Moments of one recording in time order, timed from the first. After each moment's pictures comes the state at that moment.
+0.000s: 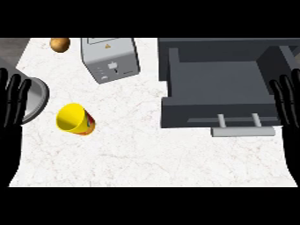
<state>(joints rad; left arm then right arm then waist) 0.00 0.10 0.01 -2.10 0.00 0.01 -0.03 -0.01 -0.10 0.03 -2.10 -0.01 0.02 -0.02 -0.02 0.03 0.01</state>
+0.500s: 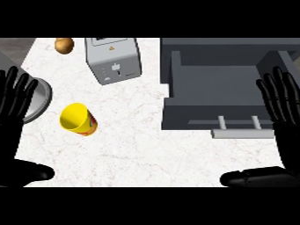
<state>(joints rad) -0.03 0.16 0.13 -1.93 0.28 -0.14 0.03 -0.04 -0.12 0.04 -2.06 -0.03 0.06 0.06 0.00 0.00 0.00</state>
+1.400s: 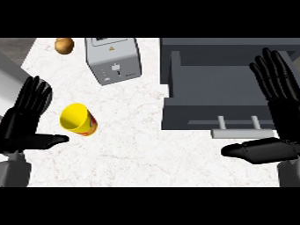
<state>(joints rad) -0.14 0.20 0.24 -1.38 0.27 -0.23 -0.16 -0.19 -0.16 -0.04 -1.90 -0.08 0.13 0.08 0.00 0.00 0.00</state>
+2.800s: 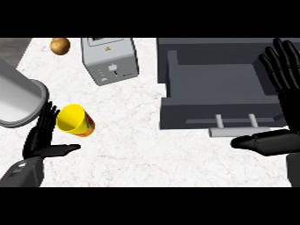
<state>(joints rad) -0.46 0.31 0.32 -0.24 0.04 -0.25 -0.90 -0.25 -0.18 -0.11 -1.87 -0.11 0.17 0.10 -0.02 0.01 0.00</state>
